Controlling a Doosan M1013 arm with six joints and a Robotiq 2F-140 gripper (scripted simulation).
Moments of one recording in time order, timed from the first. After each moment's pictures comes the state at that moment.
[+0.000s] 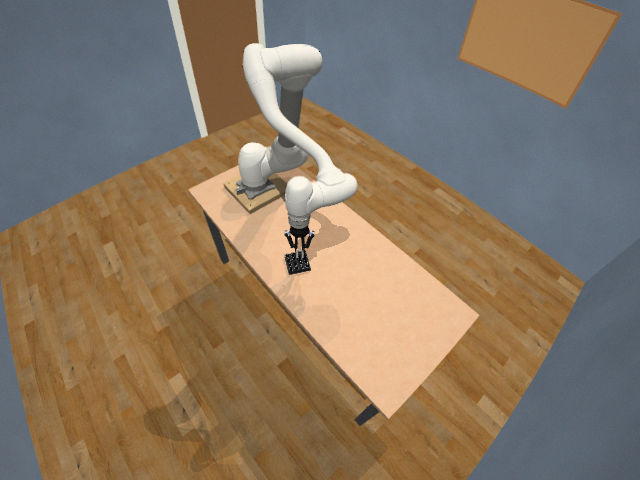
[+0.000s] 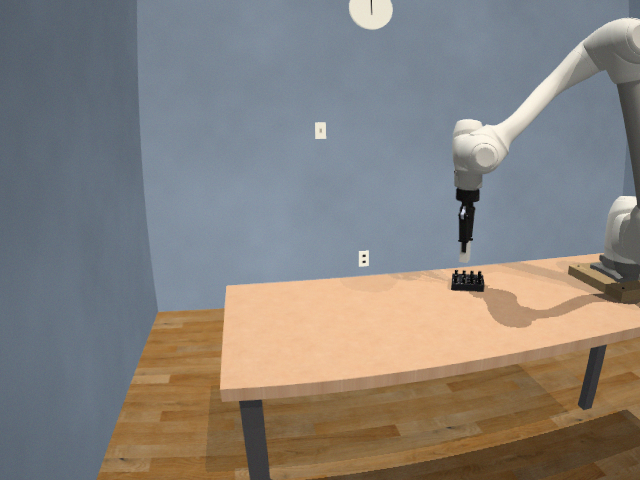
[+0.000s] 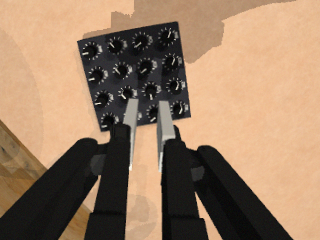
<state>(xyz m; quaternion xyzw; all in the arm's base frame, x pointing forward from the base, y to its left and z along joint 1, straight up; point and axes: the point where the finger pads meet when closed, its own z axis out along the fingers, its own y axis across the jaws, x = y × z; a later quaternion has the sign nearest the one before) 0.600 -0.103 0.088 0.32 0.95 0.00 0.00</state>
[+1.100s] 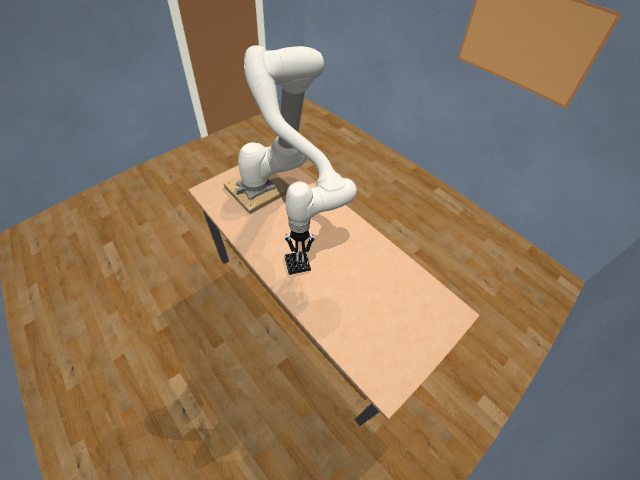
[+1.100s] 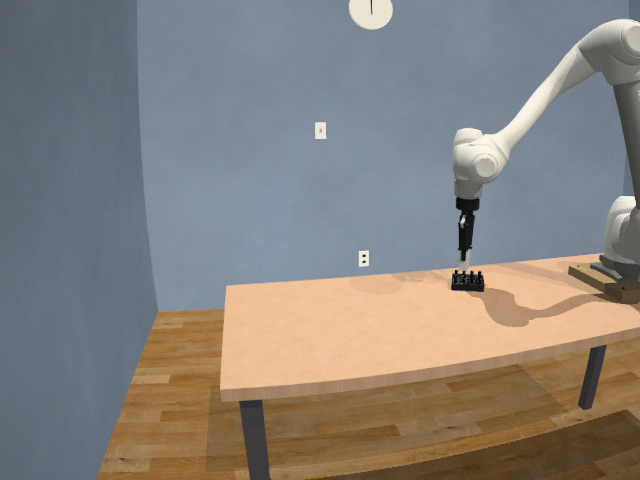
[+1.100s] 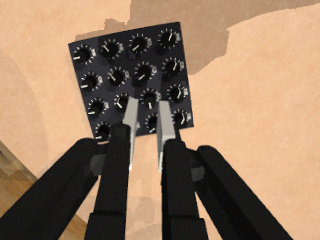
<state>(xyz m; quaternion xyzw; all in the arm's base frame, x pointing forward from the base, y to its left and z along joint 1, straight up) 0.601 -0.102 0.061 0.32 0.95 0.00 0.01</state>
